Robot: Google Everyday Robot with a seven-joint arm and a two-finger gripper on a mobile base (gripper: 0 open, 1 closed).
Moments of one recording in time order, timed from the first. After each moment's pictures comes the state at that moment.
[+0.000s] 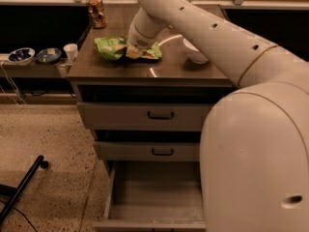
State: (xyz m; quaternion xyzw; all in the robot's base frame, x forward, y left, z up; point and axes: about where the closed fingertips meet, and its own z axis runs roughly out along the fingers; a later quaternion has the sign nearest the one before) arm 0.767 0.068 0.839 -0.66 0.68 0.01 0.31
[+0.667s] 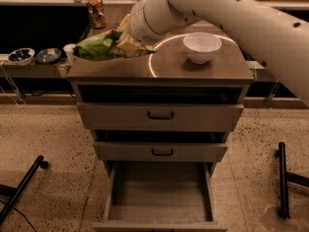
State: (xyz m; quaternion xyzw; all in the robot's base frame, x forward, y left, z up) arm 0.663 0.081 0.947 -0.68 0.57 0.05 0.46
